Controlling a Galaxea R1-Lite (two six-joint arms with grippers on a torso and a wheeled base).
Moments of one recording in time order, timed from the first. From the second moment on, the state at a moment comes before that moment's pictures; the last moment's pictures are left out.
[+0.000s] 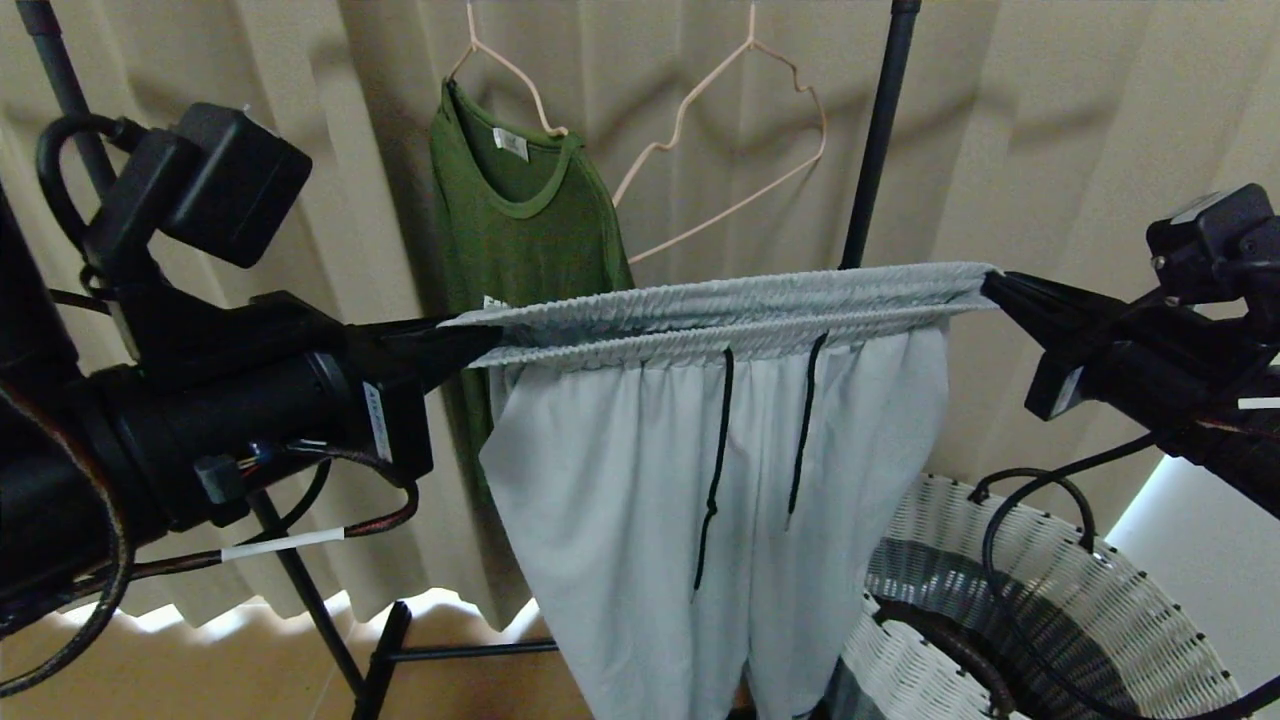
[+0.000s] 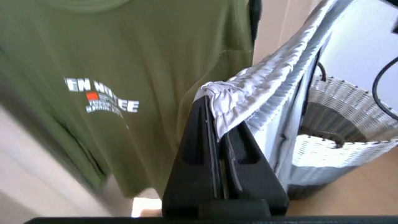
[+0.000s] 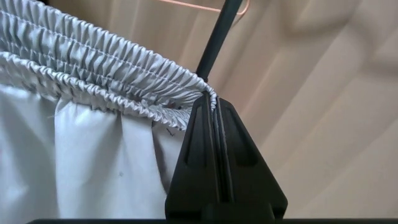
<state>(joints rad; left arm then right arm) -0.62 1.32 -0.80 -0.44 0.03 0.10 0.25 1.46 -0.59 -0.98 0.05 -0.32</state>
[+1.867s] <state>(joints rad) -0.58 1.48 -1.03 -0.49 0.03 0.20 0.41 1.27 -0.81 -0.47 0.18 0.00</state>
